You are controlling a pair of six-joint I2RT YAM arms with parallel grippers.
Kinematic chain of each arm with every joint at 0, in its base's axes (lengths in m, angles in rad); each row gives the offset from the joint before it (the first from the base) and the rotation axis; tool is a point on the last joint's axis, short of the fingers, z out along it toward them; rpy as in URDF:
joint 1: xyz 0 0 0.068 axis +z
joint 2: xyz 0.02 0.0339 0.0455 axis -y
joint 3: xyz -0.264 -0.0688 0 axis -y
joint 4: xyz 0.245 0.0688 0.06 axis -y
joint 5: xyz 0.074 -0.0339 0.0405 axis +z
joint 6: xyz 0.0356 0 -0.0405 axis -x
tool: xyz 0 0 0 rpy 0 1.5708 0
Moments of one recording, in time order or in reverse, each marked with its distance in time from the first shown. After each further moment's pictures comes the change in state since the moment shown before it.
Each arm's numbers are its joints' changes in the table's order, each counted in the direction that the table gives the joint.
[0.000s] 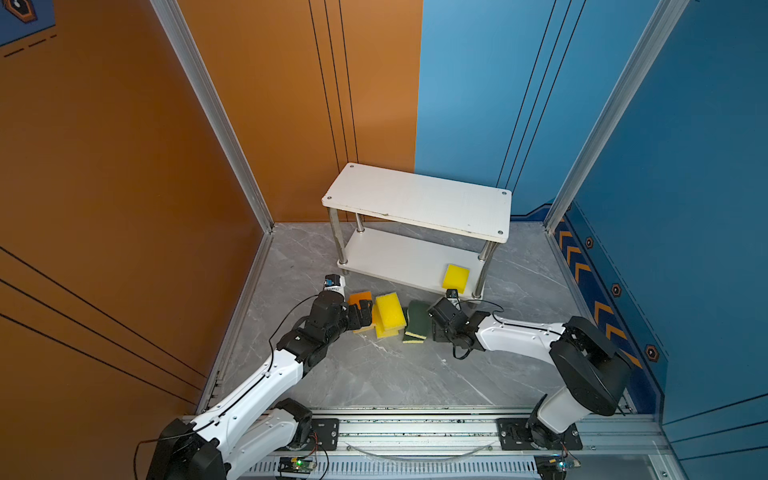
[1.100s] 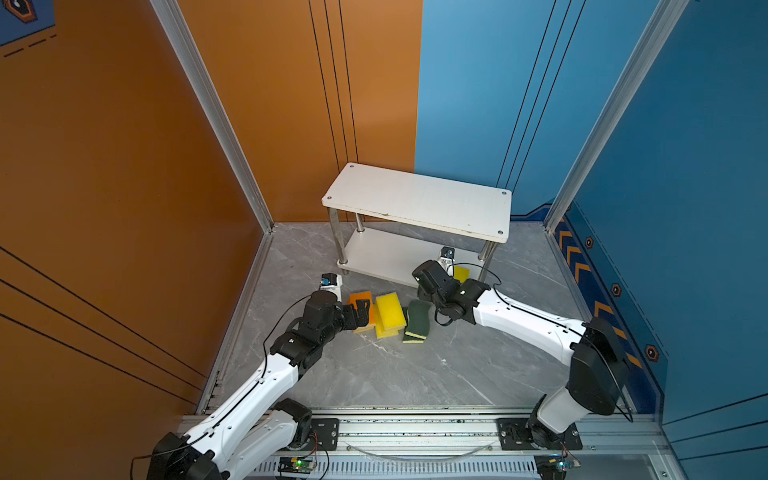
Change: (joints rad) left arm 0.055 0.053 0.000 -0.020 -0.060 -0.064; right arm 0.028 -0.045 0.475 -0.180 -0.206 -0.078
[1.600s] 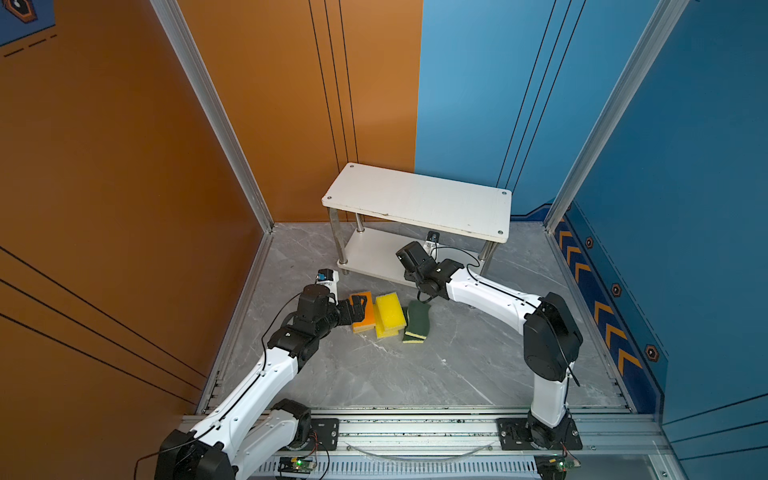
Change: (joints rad) left arm 0.097 -0.047 0.024 0.010 -0.122 -0.032; right arm -0.056 -0.267 0.270 -0.008 -0.020 0.008
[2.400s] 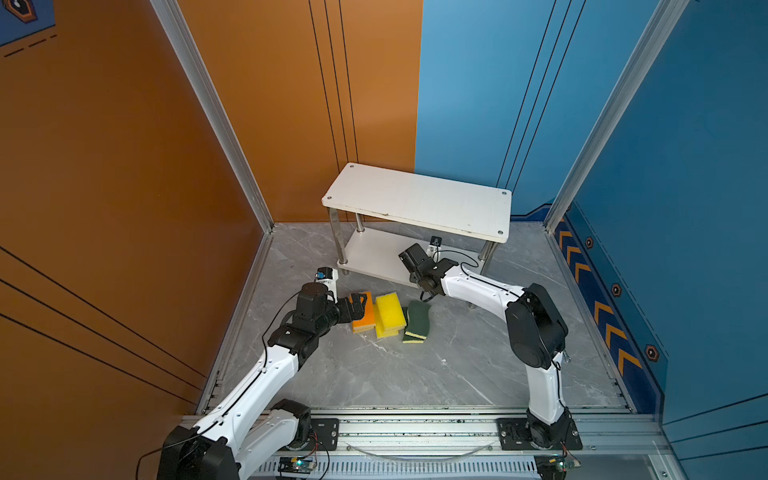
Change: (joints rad) left arm 0.024 -0.018 0.000 0.033 -0.033 0.000; right arm -0.056 -0.103 0.006 -0.008 0.001 -0.008
